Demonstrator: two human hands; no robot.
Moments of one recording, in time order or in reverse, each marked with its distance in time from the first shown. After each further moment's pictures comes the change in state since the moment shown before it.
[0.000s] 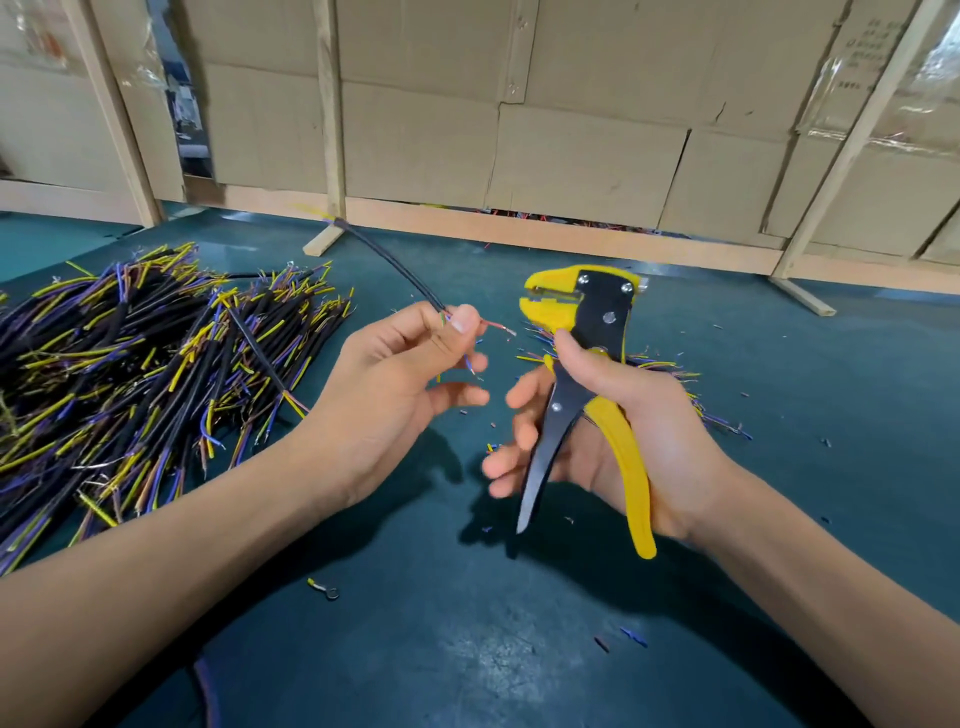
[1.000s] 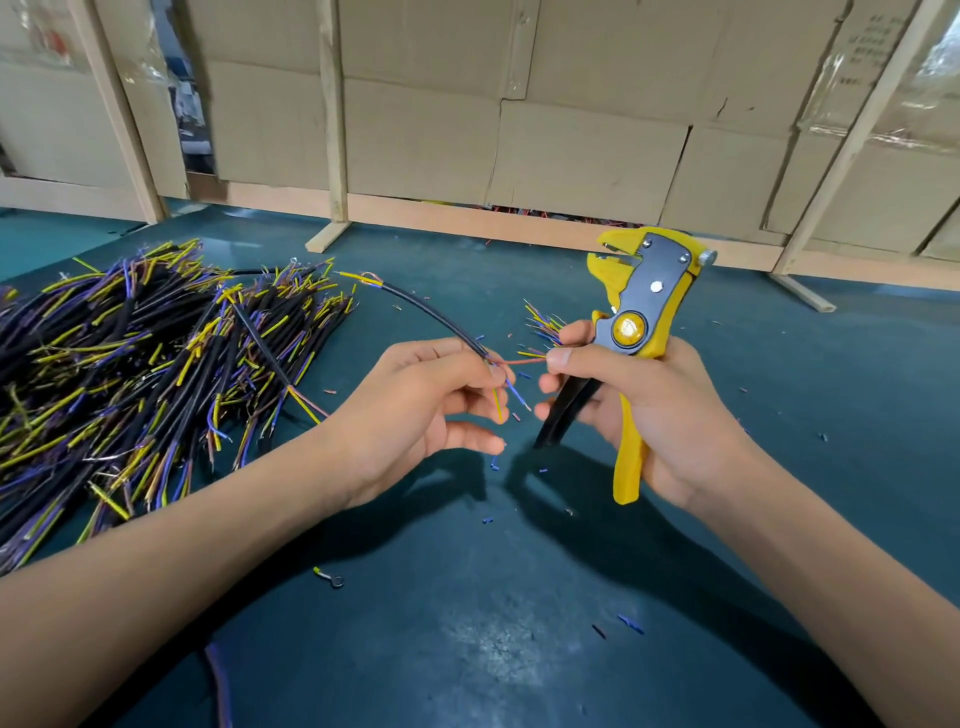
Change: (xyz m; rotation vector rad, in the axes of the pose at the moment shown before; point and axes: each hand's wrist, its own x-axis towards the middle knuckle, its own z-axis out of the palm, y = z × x) left_hand -0.003 -0.002 0.003 0.089 -0.122 -0.260; right_hand 0.006 -0.007 -0.007 -0.106 0.390 -0.316
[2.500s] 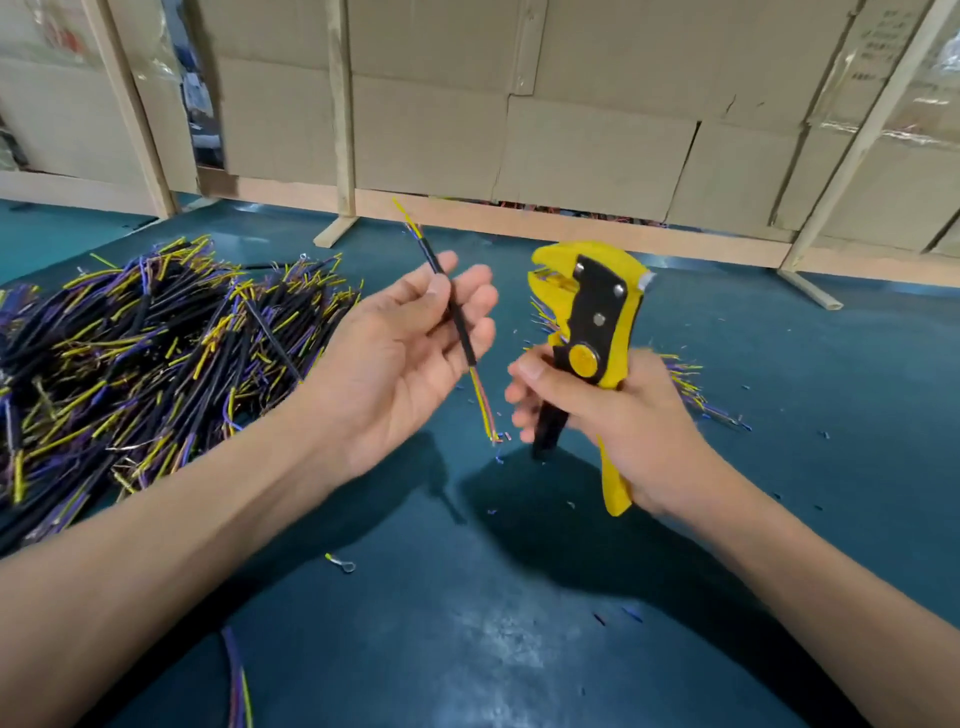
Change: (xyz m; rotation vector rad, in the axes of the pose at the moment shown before) left_hand 0.004 0.024 -0.003 -0.566 0.069 0.162; right_hand -0.011 0.012 0.013 -0.257 -0.158 -0.132
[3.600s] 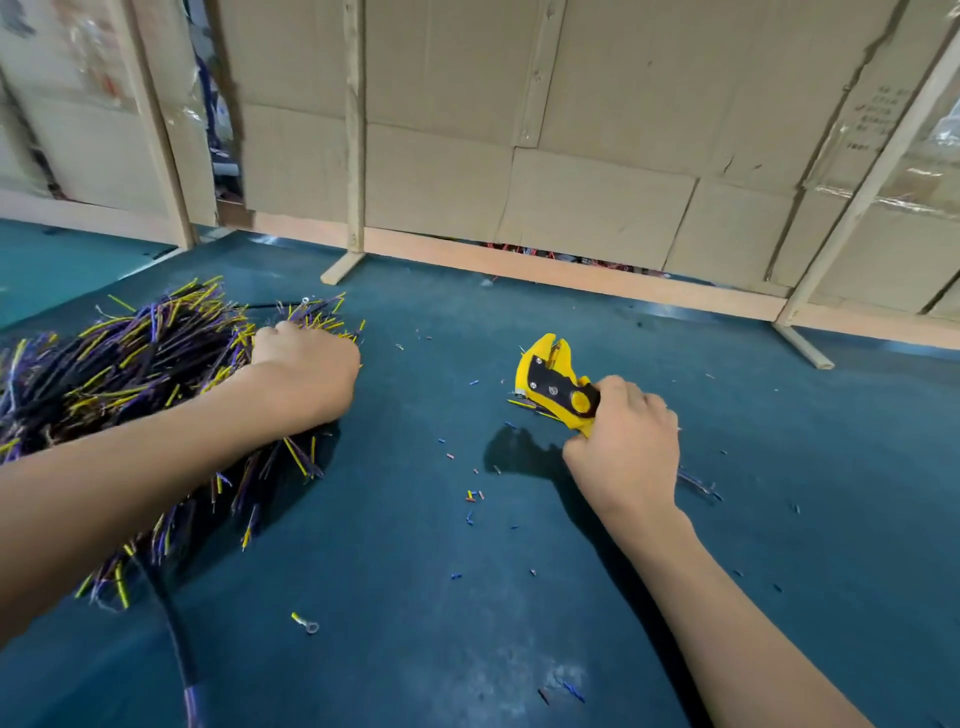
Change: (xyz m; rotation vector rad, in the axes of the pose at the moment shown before) left_hand 0.062 0.052 -0.048 2.683 0.360 -0.465; right_hand 0.051 0.043 -0.058 -1.421 0.419 0.012
